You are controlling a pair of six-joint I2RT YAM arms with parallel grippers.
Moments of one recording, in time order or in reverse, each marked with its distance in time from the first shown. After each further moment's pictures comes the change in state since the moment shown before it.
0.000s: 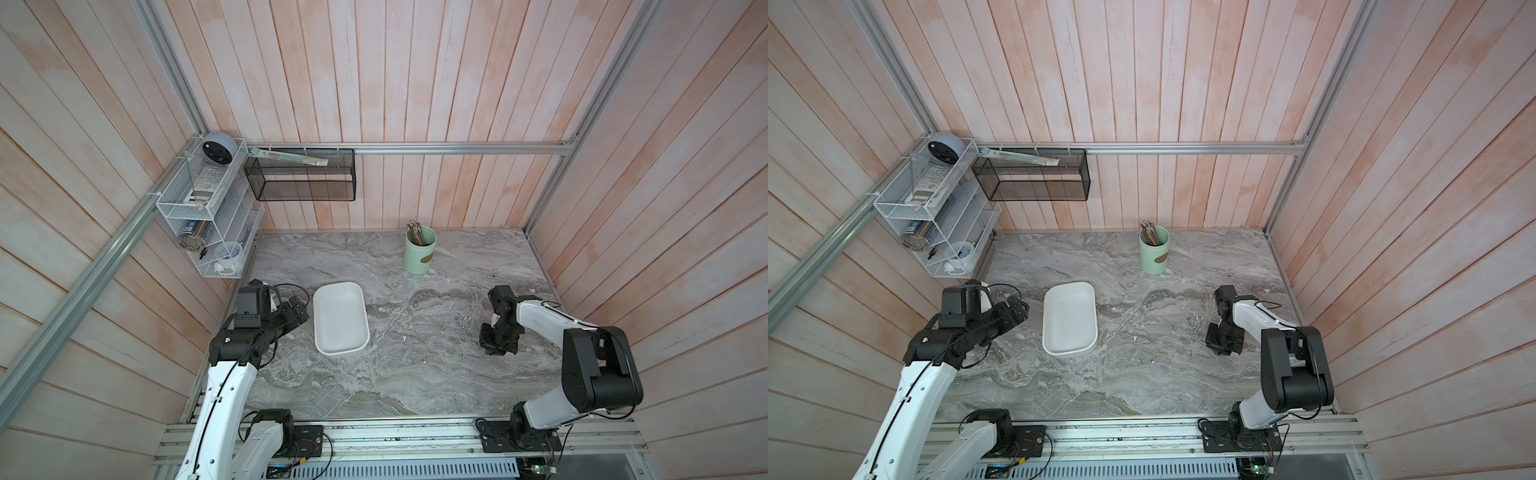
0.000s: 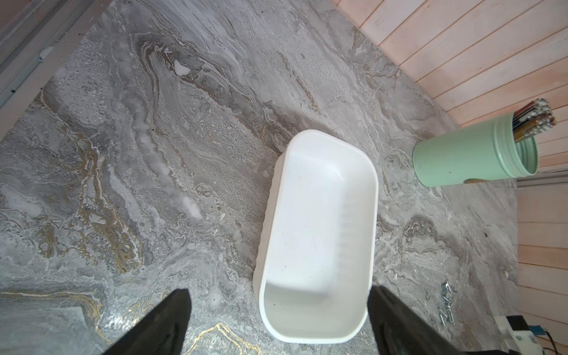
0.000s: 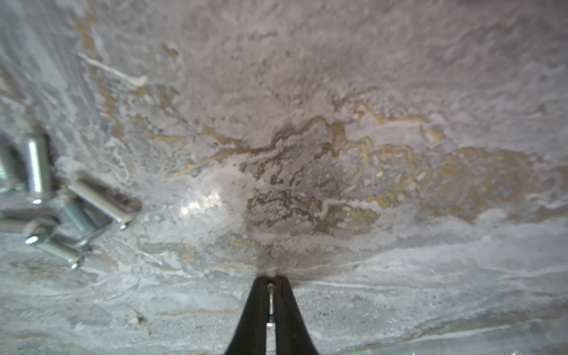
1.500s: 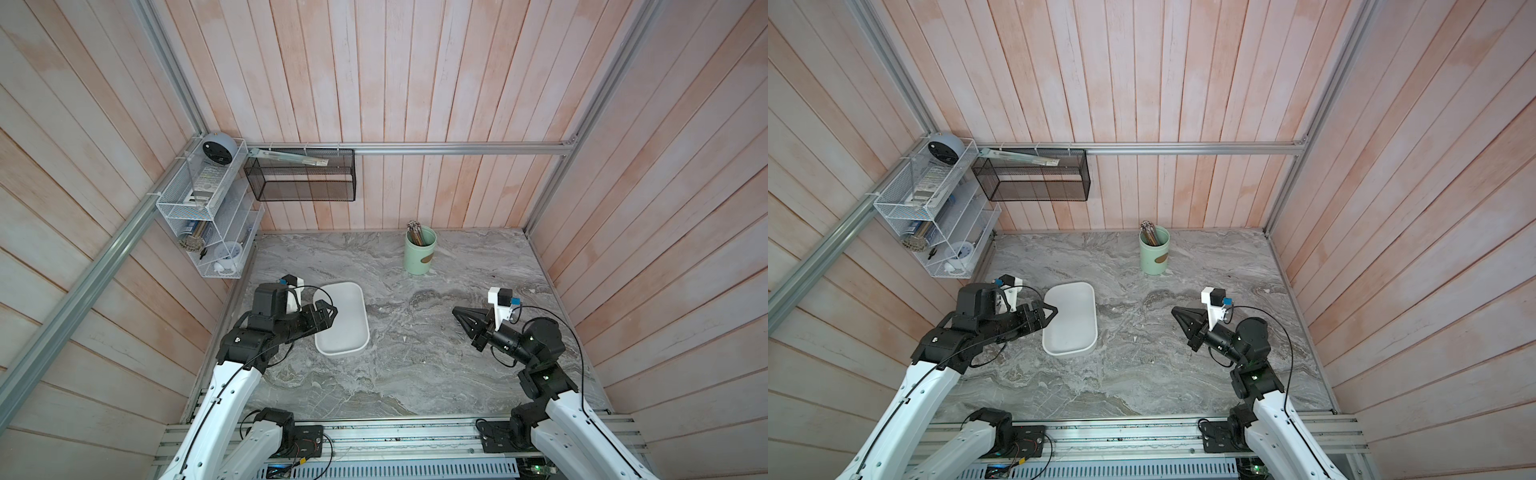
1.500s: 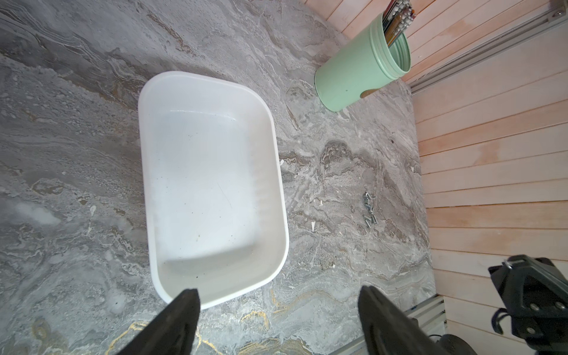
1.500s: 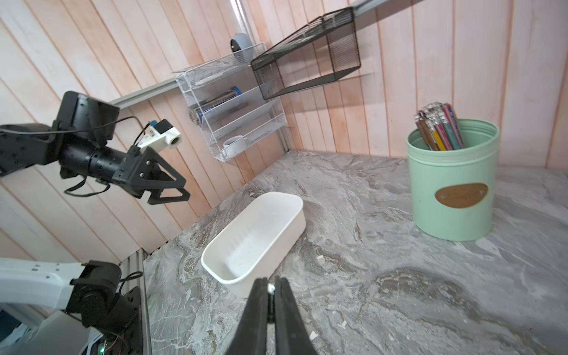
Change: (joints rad) left arm -0.193 -0.005 0.010 0.051 0.232 0.031; right arm 0.212 -0.901 -0.494 1.224 -0.640 -0.063
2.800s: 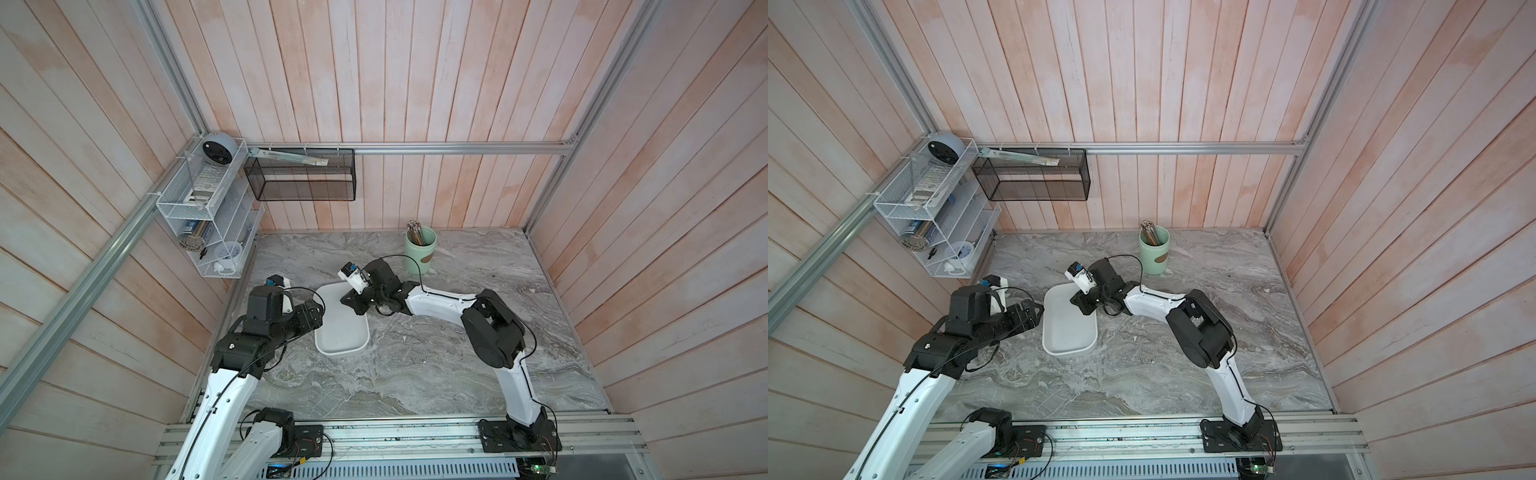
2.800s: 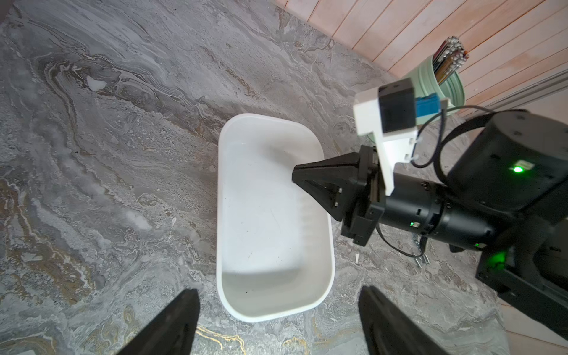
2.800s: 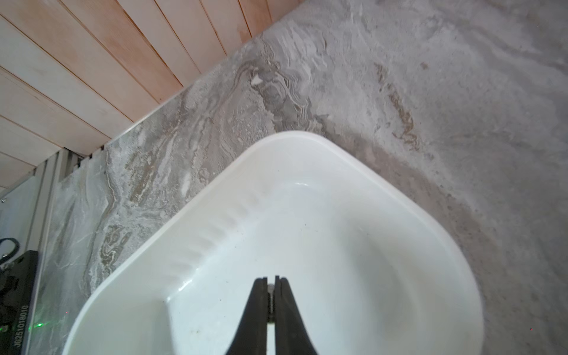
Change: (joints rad) left arm 0.018 -0.041 0.002 -0.026 -0.206 0.021; right arm 0.541 1.551 1.278 -0.425 0.294 -0.284
